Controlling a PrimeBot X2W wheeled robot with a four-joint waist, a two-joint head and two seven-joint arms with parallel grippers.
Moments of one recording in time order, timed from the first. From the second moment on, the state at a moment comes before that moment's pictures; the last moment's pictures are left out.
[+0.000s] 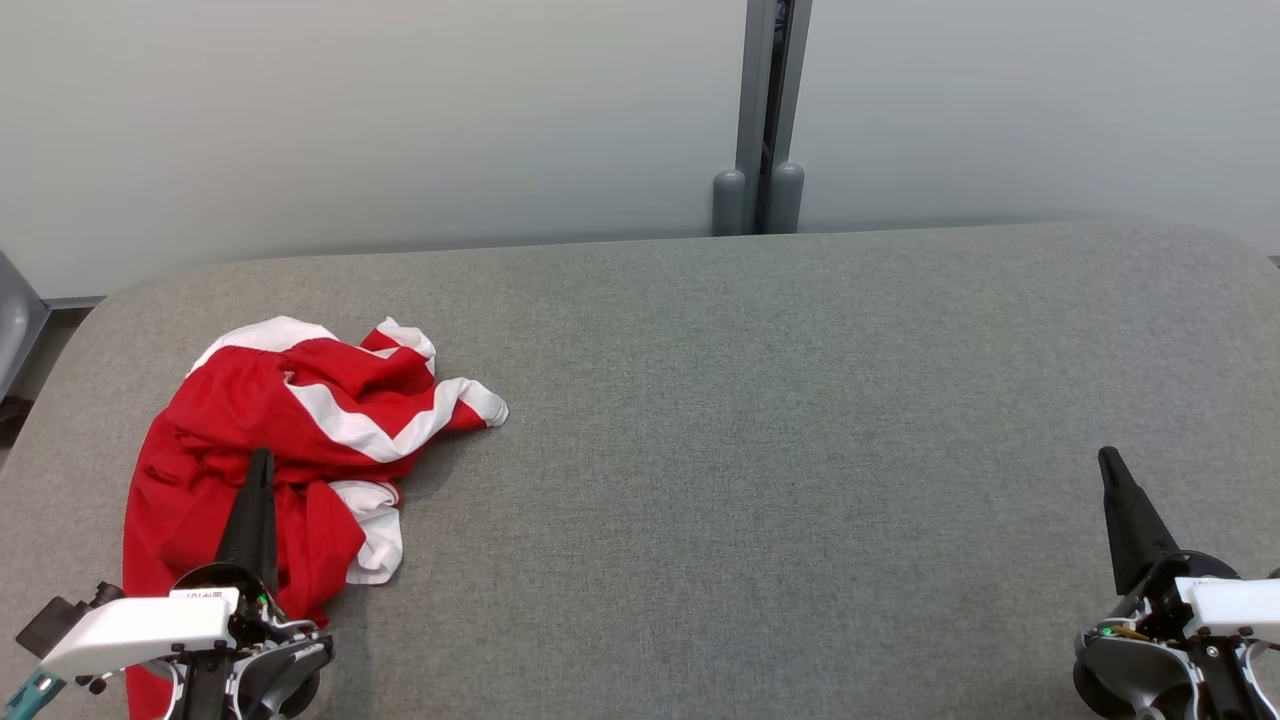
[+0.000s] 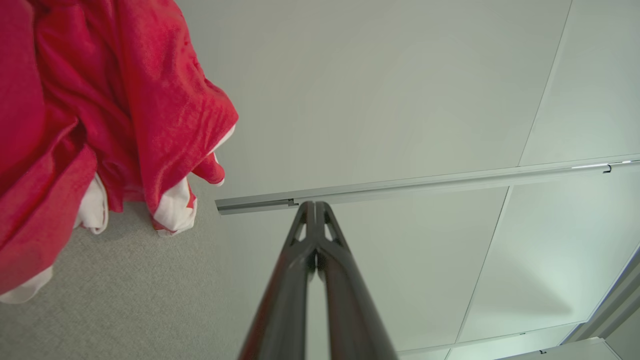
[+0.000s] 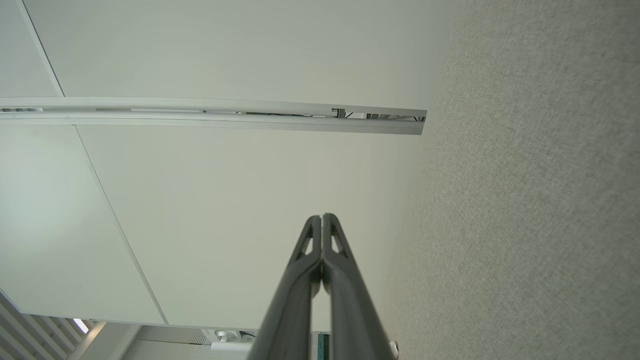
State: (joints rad) left arm -0.10 0.05 0.11 0.25 -1.61 -0.13 0.11; right arm -0.11 -0.05 -0.11 0.25 1.61 0.13 0.11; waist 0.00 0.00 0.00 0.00
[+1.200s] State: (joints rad) left arm -0.05 0.04 0.03 0.26 -1.37 -0.11 0.00; right arm -0.03 -0.04 -0.06 0.18 1.25 0.13 0.01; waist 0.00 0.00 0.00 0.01
